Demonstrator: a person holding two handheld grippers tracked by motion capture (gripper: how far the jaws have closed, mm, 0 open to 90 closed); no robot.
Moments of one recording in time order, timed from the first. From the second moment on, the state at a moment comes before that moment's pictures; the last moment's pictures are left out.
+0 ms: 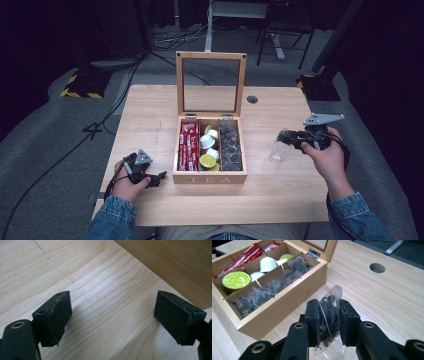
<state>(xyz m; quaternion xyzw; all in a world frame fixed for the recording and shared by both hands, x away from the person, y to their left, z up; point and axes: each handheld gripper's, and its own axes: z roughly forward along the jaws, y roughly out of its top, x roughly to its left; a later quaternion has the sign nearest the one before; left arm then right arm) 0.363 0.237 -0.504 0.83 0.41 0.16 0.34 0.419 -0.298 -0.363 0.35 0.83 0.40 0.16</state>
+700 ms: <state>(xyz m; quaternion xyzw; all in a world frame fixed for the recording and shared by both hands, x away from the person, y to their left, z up) 0.363 0.237 -0.504 0.83 0.41 0.16 0.34 0.433 -0.305 -0.389 0.37 0.86 0.33 0.14</state>
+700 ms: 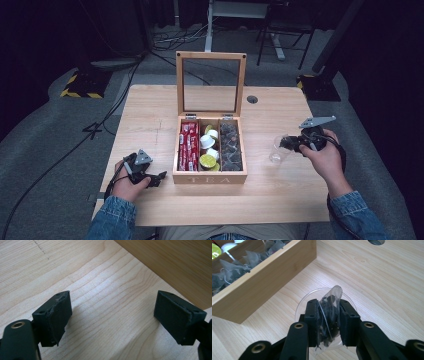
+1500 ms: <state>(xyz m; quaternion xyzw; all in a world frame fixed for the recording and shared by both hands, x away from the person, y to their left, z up) 0.363 0.237 -0.504 0.83 0.41 0.16 0.34 0.435 -0.304 -0.387 0.37 0.84 0.37 0.16</state>
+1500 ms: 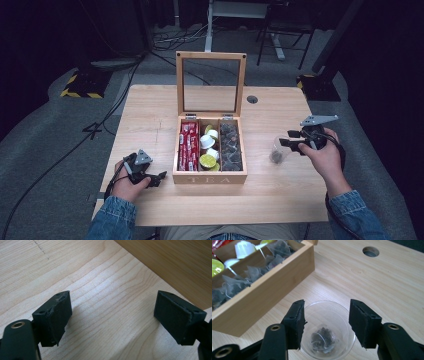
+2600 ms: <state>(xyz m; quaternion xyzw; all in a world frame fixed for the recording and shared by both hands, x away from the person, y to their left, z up) 0.363 0.237 -0.504 0.83 0.41 0.16 0.34 0.463 -0.256 -0.304 0.32 0.78 0.50 0.19</state>
